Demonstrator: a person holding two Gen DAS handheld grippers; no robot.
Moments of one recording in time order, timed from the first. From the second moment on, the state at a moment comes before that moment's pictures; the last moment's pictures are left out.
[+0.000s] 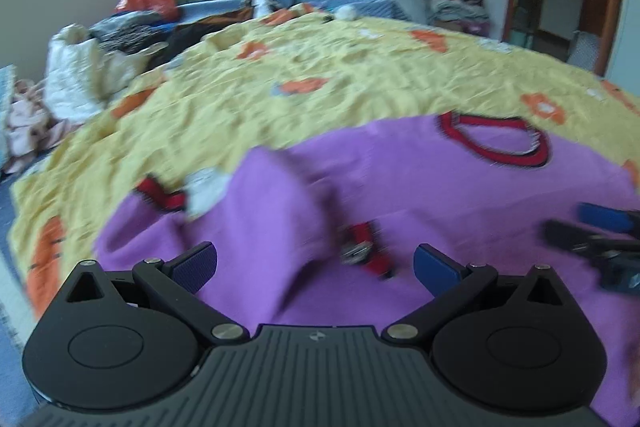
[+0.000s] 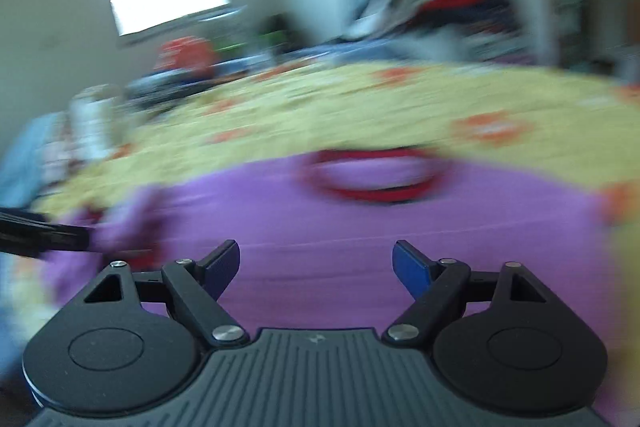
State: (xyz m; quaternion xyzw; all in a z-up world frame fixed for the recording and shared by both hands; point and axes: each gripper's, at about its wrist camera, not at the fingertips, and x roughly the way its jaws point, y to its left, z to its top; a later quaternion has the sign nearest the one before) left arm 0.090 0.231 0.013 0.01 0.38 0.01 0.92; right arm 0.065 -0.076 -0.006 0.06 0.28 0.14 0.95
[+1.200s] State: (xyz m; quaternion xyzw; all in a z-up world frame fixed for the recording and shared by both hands) left arm 0.131 0.247 -0.072 0.05 0.39 0.05 0.92; right arm 0.084 -0.213 -0.061 0.03 0.37 0.00 0.93
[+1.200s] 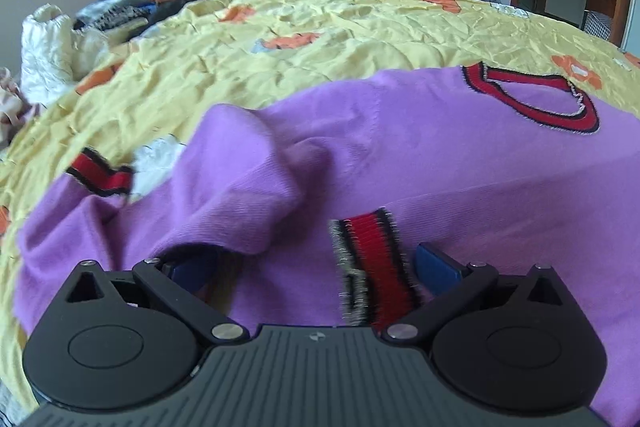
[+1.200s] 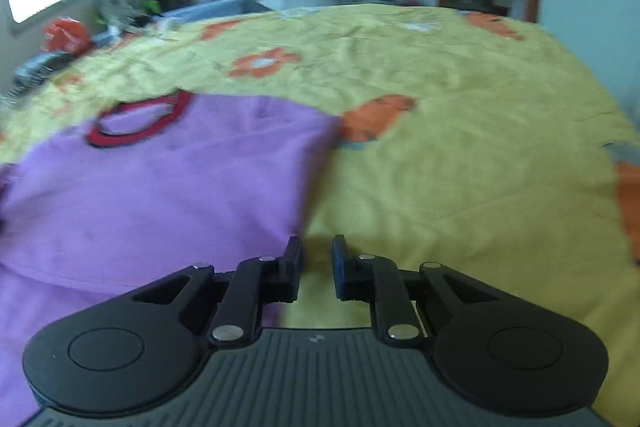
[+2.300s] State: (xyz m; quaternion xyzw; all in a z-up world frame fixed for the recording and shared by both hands) left arm 0.121 0.391 -0.014 -0.11 0.34 0.08 0.93; right arm 0.046 -0.010 -0.066 -0.01 0.35 0.19 0.92
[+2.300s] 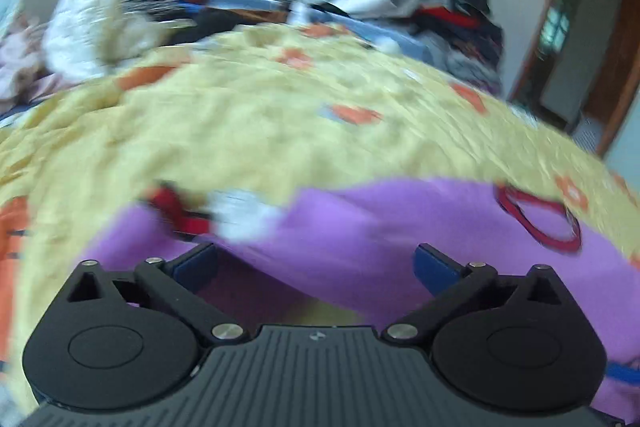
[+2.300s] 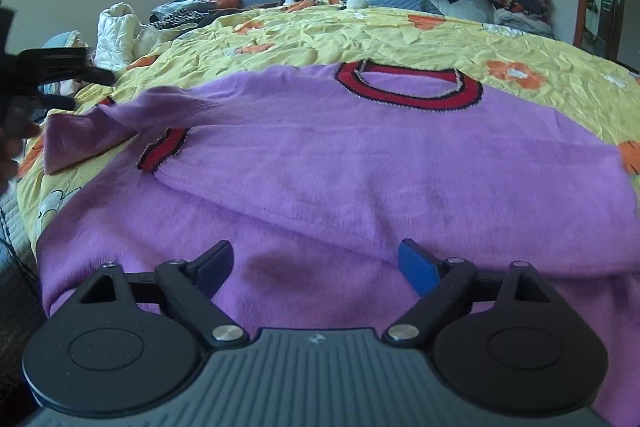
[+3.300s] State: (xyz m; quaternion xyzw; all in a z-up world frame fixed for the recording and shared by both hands) left arm 0.070 0.570 -0.003 -0.19 0.30 0.11 0.93; right arm 0.040 -0.001 -0.072 -0.04 0.35 0.18 0.92
